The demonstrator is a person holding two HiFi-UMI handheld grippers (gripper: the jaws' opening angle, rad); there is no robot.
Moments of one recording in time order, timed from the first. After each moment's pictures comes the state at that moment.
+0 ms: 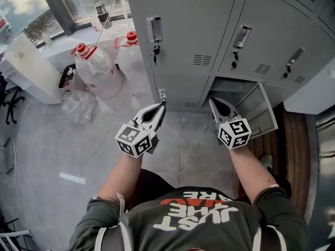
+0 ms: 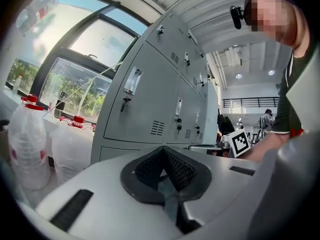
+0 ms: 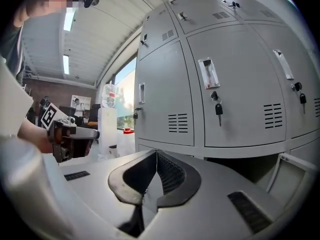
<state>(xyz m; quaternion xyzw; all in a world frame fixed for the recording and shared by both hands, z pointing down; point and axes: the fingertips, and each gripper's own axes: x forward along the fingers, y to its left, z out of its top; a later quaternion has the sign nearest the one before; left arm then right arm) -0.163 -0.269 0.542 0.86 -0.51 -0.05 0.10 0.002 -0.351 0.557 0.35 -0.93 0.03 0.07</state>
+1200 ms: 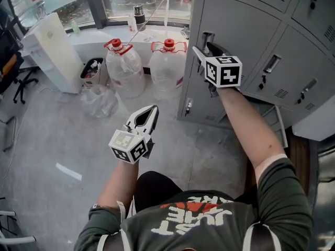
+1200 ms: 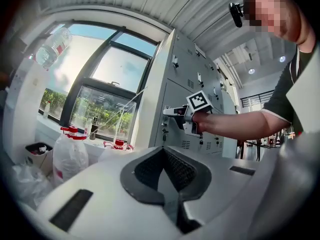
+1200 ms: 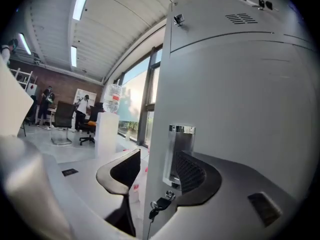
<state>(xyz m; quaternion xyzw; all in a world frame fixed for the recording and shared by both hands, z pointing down) -0.314 -0.182 0.479 0.79 -0.61 -0.08 0.06 -0.253 -0.416 0.362 0.33 -0.94 -0.04 0.08</state>
